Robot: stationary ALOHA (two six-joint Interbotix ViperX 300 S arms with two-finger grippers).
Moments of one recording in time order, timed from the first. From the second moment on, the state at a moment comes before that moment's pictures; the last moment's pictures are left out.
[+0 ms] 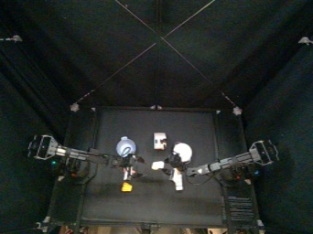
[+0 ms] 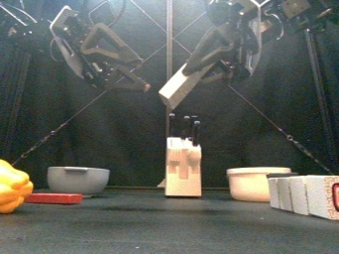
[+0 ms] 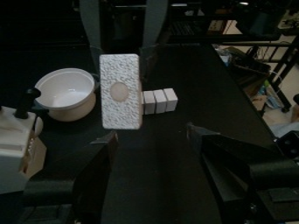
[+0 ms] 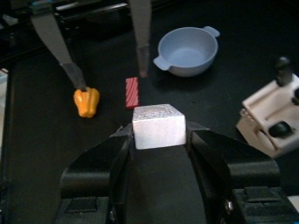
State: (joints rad) left arm -0.06 -0.28 0.93 0.19 -0.37 -0.18; right arm 0.20 -0.24 0.73 -1.57 0.39 1.96
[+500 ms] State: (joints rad) left arm -0.05 -0.32 0.96 0.19 -0.37 -0.18; right arm 0.18 -0.38 0.94 -1.39 0.70 1.97
